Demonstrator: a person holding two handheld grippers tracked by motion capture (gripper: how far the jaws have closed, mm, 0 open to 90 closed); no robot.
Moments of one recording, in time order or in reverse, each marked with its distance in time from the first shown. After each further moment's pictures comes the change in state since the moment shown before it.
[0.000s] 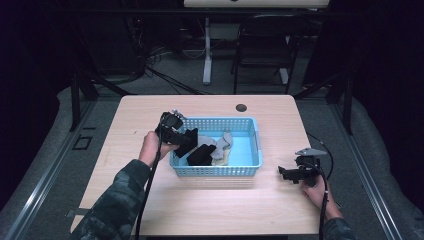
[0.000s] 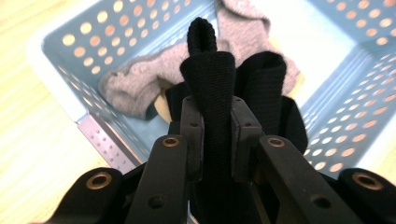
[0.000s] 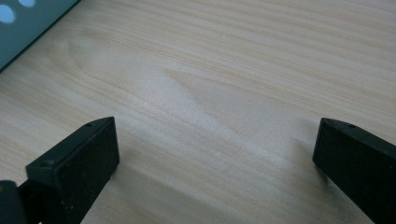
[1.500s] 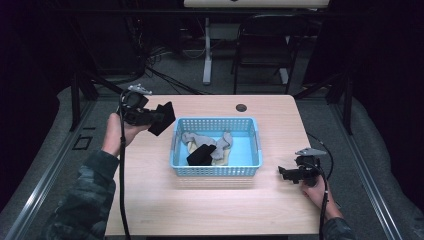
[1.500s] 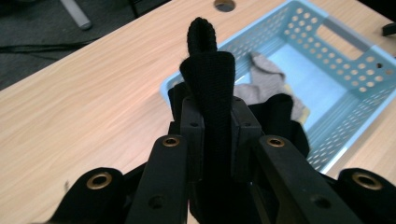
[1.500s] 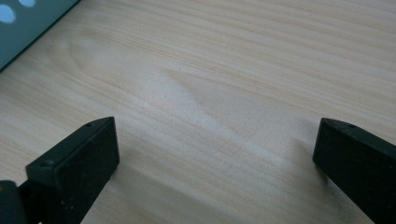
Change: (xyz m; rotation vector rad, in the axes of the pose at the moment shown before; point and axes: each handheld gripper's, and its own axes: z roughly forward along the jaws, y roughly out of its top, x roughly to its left) left arm 0.034 -0.011 -0.114 -0.187 0.103 -0.043; right arm 0.000 0.000 0.000 -0.002 0.000 0.001
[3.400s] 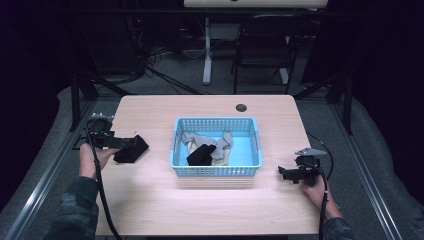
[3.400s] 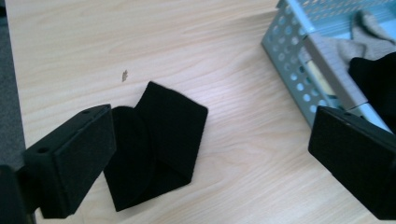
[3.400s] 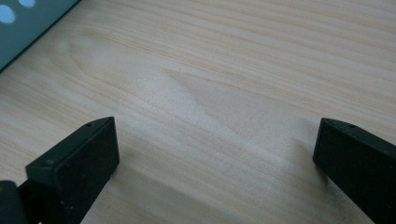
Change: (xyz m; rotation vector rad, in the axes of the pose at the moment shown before) left arm 0.068 -0.111 0.009 0.020 0.101 -0.281; right arm 0.000 0.000 0.000 0.000 0.002 0.003
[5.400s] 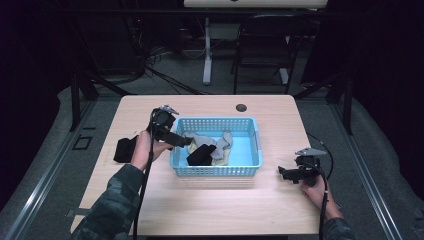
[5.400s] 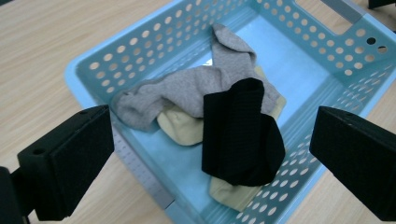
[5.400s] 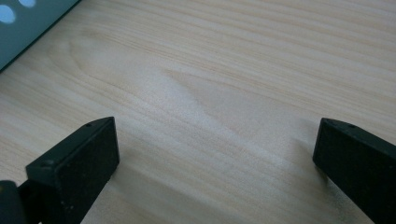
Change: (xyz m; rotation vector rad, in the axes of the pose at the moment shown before) left arm -0.148 0.064 0.059 0.070 -0.197 0.298; right arm 0.000 0.000 0.000 0.000 0.001 0.000
